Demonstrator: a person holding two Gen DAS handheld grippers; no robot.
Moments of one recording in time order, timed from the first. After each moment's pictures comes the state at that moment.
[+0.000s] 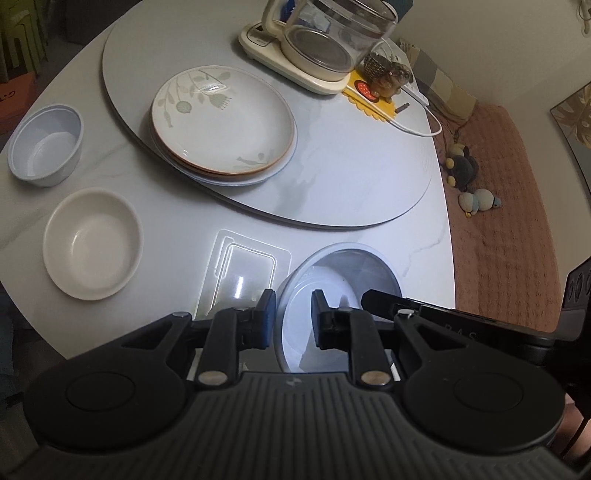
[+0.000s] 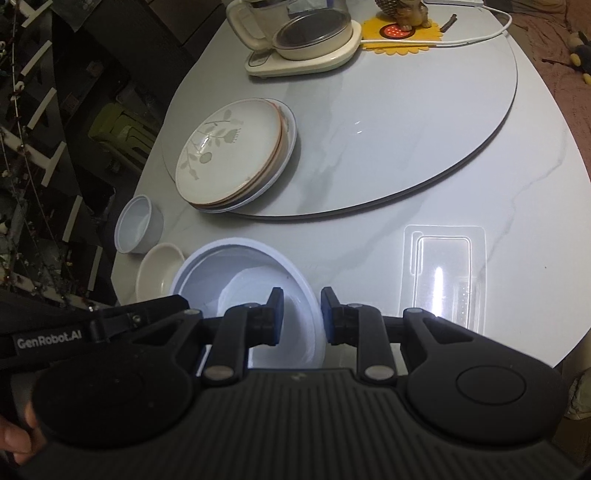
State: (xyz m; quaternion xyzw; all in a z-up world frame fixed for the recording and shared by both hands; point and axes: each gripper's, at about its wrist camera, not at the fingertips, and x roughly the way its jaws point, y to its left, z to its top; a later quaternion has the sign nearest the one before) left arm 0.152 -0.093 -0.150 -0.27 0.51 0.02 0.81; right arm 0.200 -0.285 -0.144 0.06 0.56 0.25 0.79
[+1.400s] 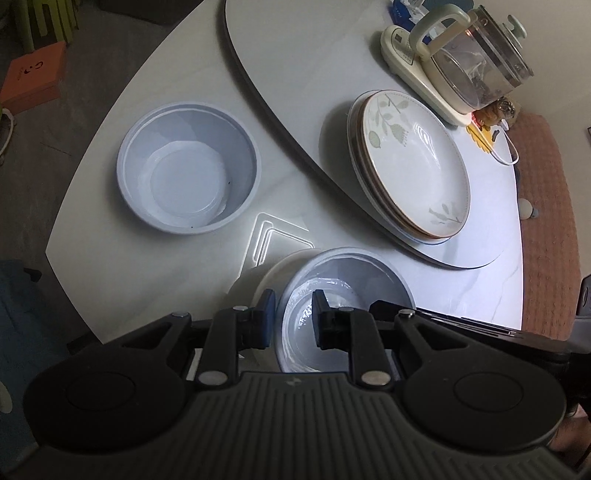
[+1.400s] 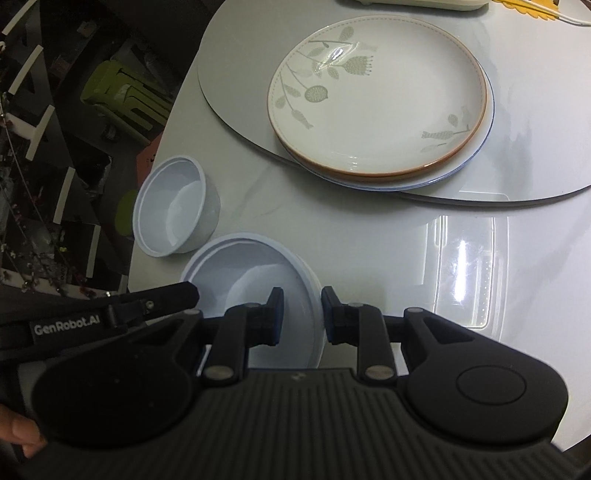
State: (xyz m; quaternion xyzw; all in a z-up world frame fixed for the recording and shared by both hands) left arm 0.160 0.126 -0.231 -0.29 0.56 0.04 0.78; right arm 0.204 -0.081 -0.214 0.04 0.62 0.23 0.75
